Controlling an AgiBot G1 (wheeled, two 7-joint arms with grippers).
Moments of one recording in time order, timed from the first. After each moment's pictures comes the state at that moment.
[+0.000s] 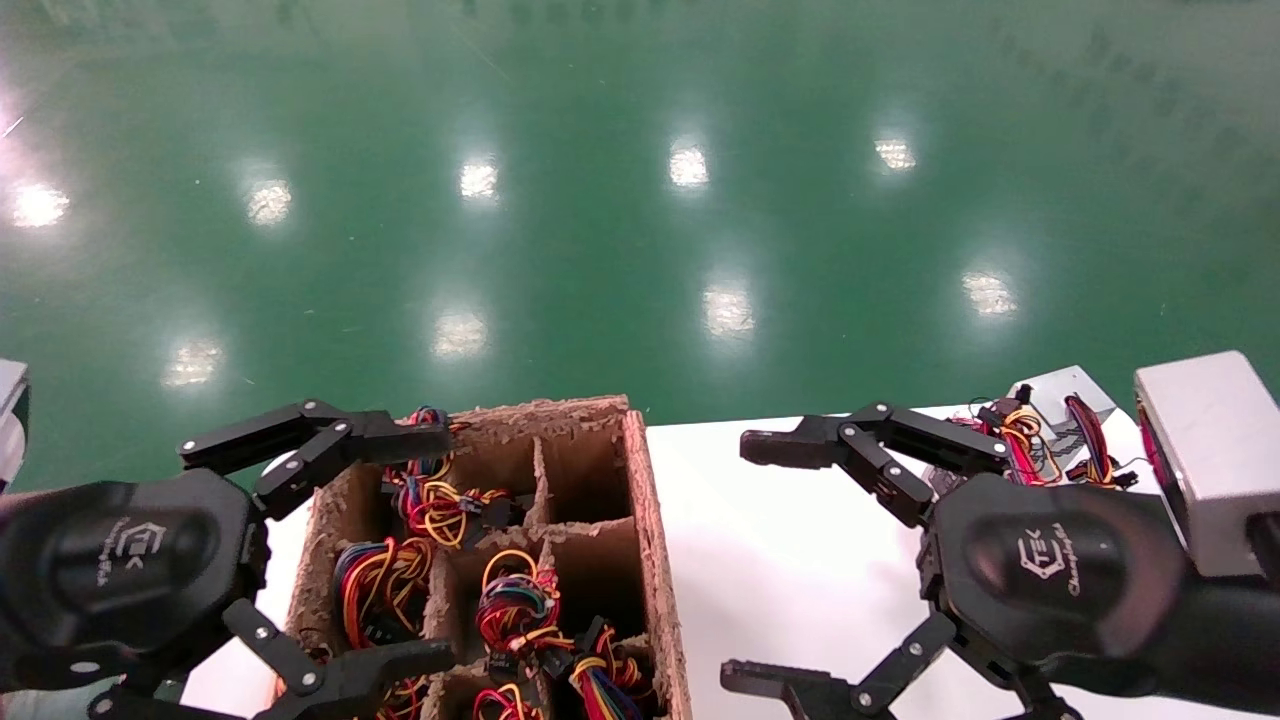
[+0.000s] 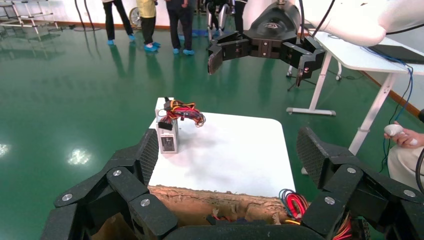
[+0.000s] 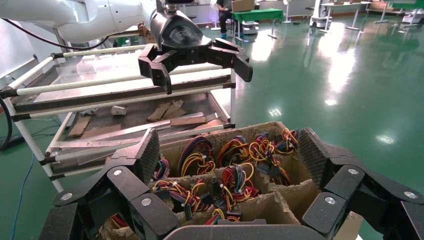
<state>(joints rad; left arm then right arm) -1.10 0.55 0.42 -1.25 0.62 1.43 -0.10 1.07 -0.61 -0.28 1.28 -0.73 -1.49 0.19</state>
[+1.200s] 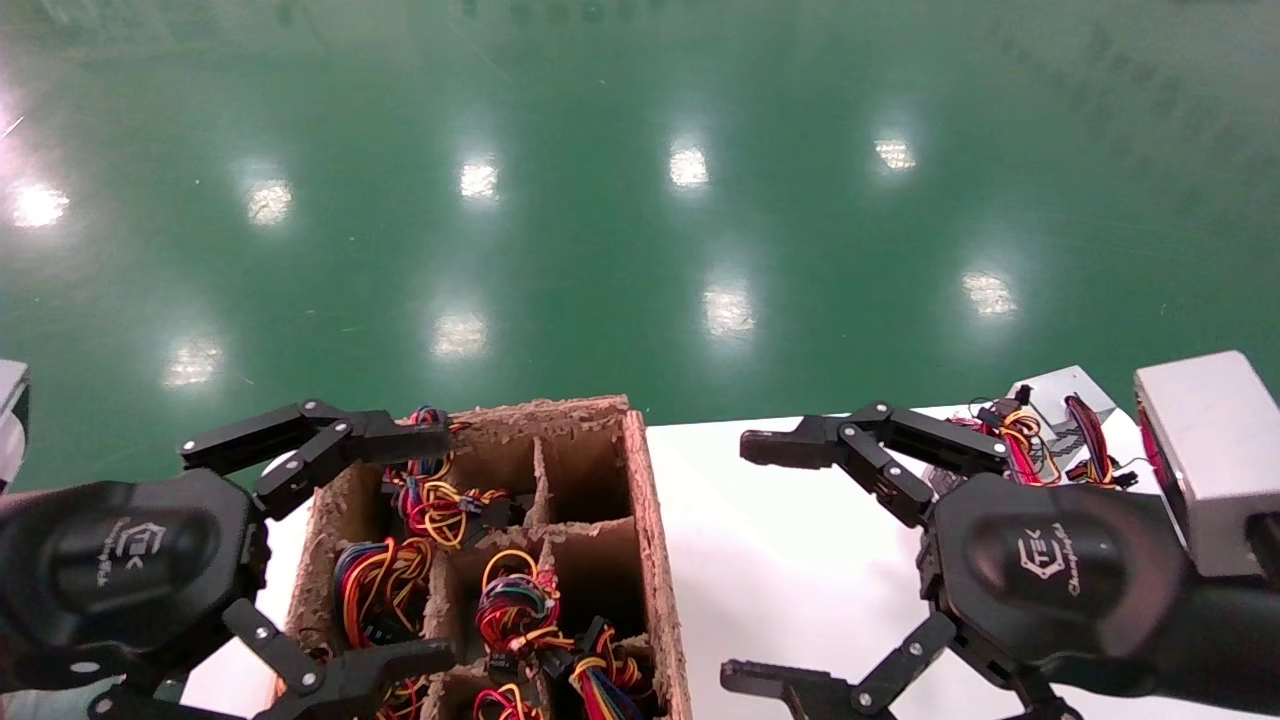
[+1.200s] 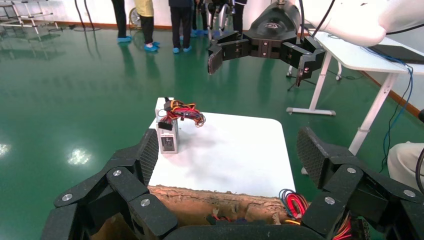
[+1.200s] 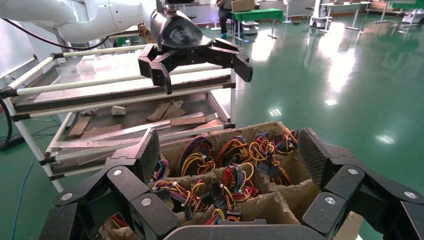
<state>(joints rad) -1.10 0.55 0.42 -1.25 0.62 1.43 -0.10 1.07 -0.61 -0.28 1.28 -0.73 -1.49 0.19</state>
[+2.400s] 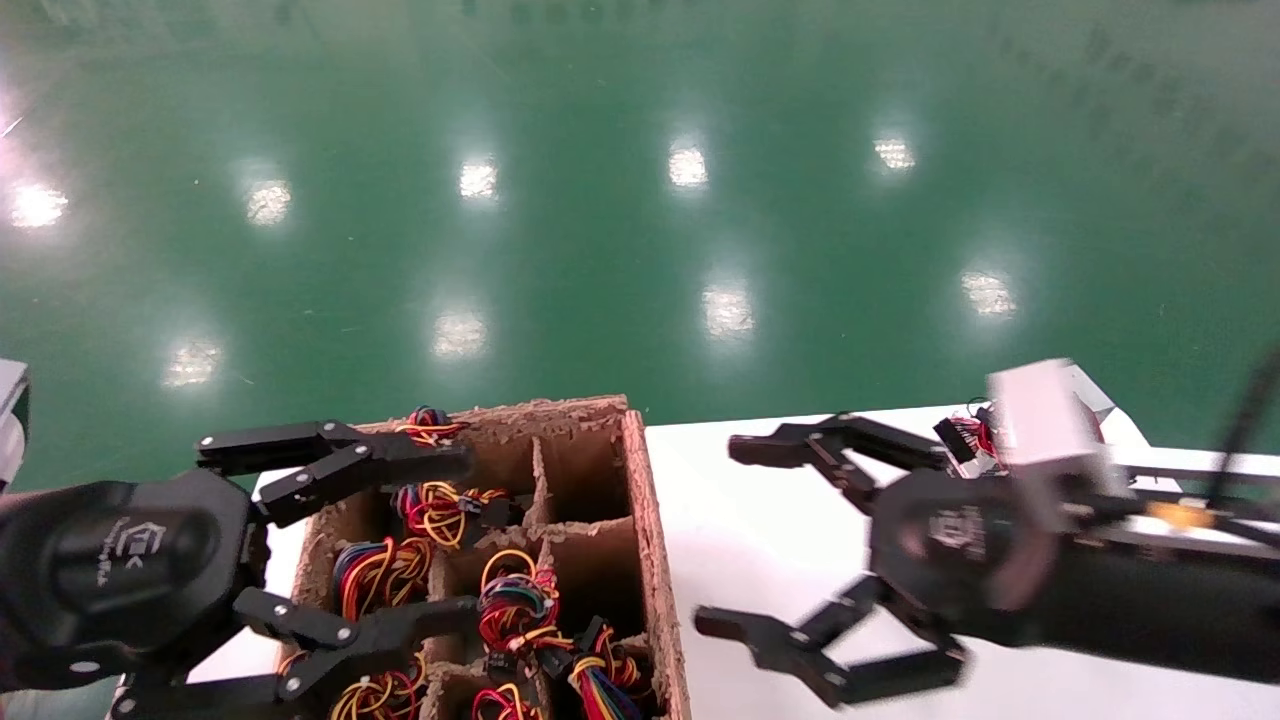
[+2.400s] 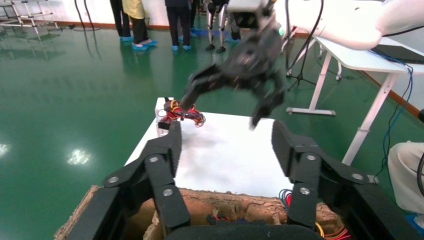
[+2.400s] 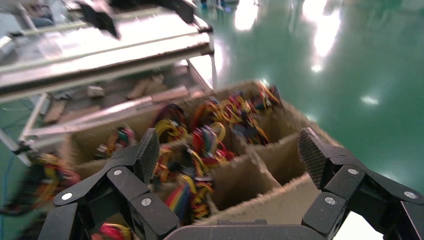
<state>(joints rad) -1.10 0.55 0.42 -1.25 0.62 1.43 -0.10 1.11 -0.70 -0.36 1.24 -0.89 -1.38 0.23</state>
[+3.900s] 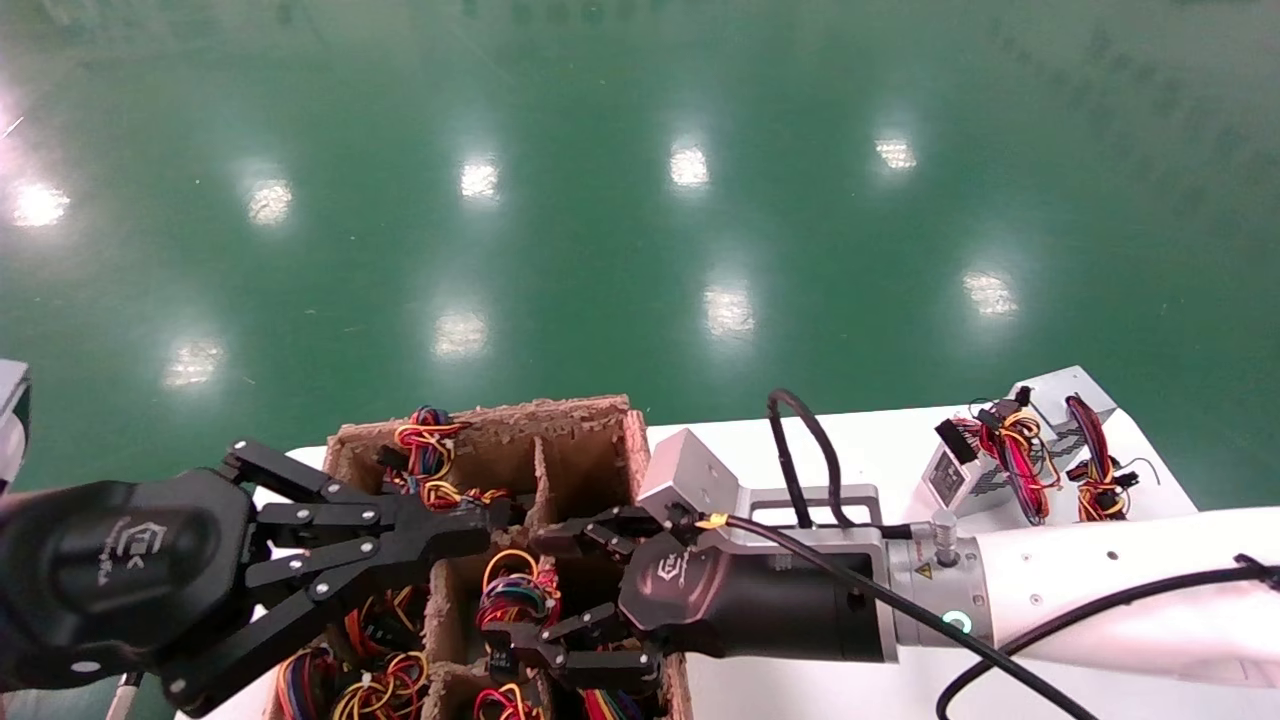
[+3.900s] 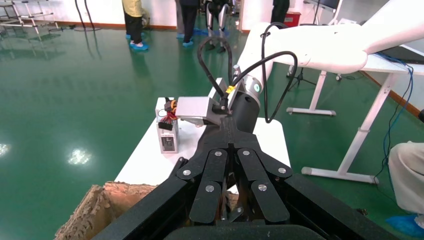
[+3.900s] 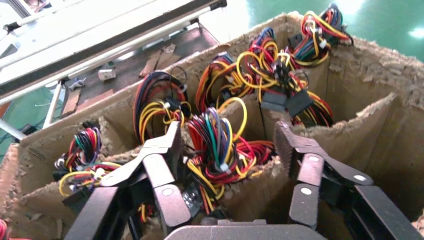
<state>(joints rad) -1.10 0.55 0.42 -1.25 0.62 1.43 -0.10 1.19 -0.98 -0.59 1.21 -1.20 -1.20 0.44</state>
